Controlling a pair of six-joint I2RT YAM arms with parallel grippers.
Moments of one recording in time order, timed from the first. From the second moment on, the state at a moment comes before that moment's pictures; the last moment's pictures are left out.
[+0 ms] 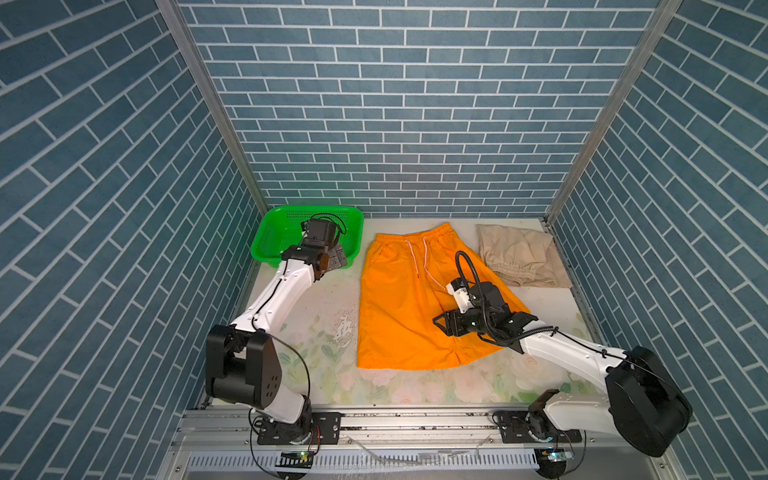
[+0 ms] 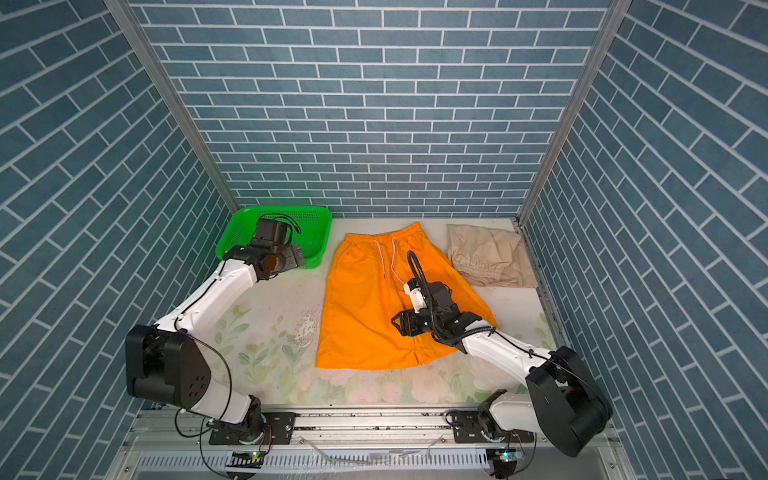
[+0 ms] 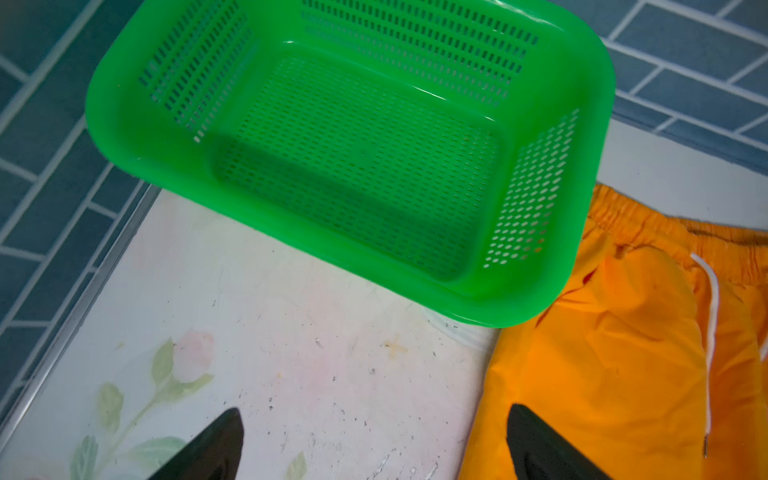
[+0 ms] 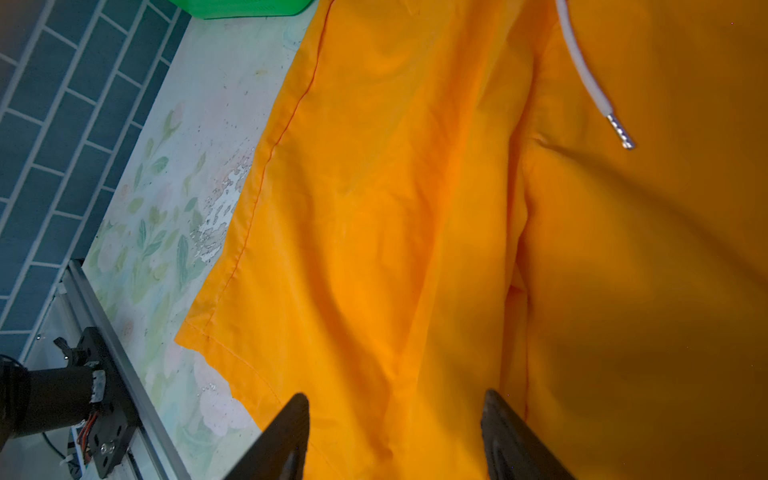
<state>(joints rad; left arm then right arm) -0.18 1.51 1.25 -0.67 -0.31 -0.54 0.66 1.30 0.62 -0.08 -0.33 0.36</state>
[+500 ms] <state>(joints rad) -0.03 1.67 1.24 -0.49 -0.29 -0.75 0.66 1.33 0.60 0.03 -0.44 0.34</state>
